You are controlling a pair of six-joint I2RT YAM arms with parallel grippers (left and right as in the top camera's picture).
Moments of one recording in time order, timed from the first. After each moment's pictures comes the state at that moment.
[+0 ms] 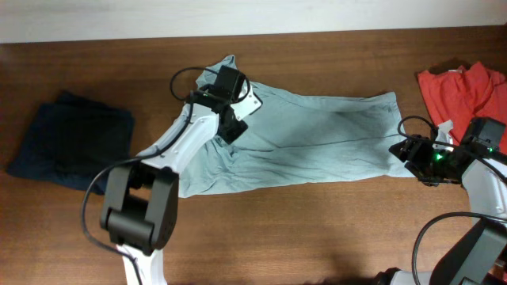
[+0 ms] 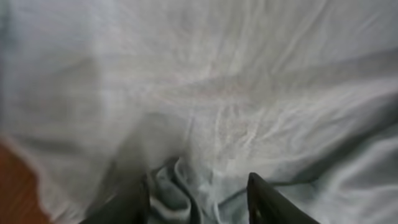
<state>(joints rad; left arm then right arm) -0.41 2.06 1.53 -0.69 -0.06 0.51 -0.55 1.55 0.98 -0.71 -0.55 0.18</state>
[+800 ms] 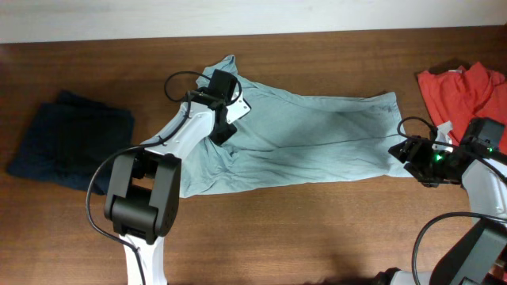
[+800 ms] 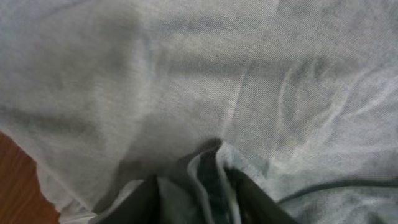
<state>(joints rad) -0.36 2.13 1.53 -0.69 -0.15 0.56 -0.55 1.55 0.98 -0.73 -0.55 0.18</state>
